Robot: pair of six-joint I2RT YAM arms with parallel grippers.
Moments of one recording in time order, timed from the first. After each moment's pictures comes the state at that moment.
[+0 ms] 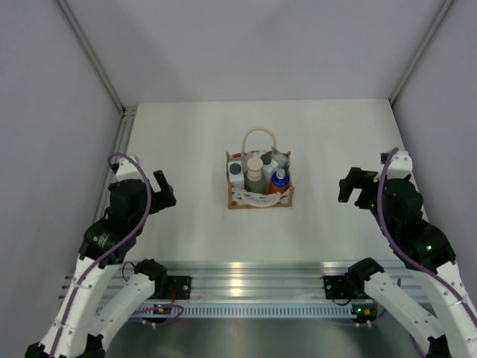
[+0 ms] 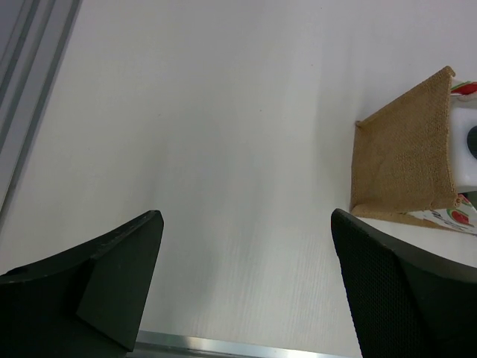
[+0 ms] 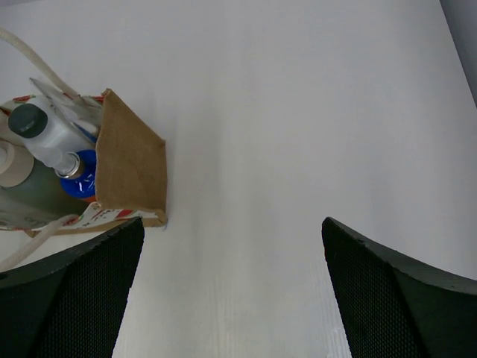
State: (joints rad) left arm -0.37 0.62 0.93 -0.84 -0.39 -0.44; right arm 0.44 0.55 0.95 -0.78 0.39 0.30
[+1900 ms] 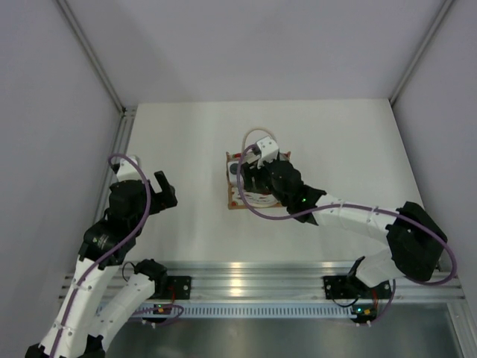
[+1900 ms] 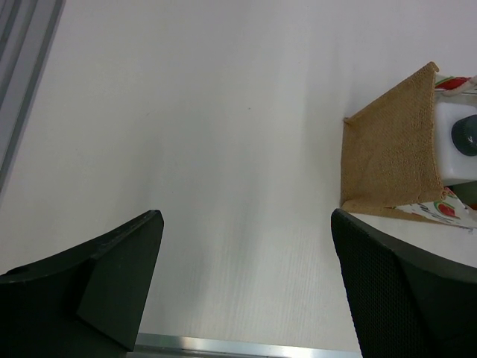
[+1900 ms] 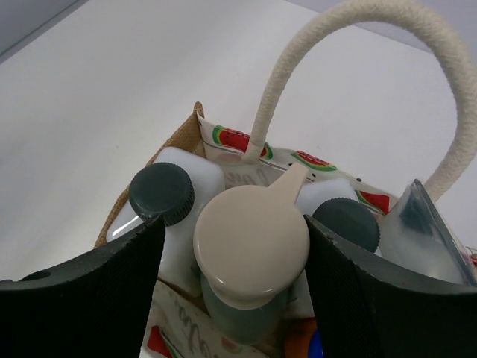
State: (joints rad) left arm -0.37 0.60 0.92 -0.83 -0.36 -0.45; right arm 0.91 1.42 0.86 0.37 0.33 0.07
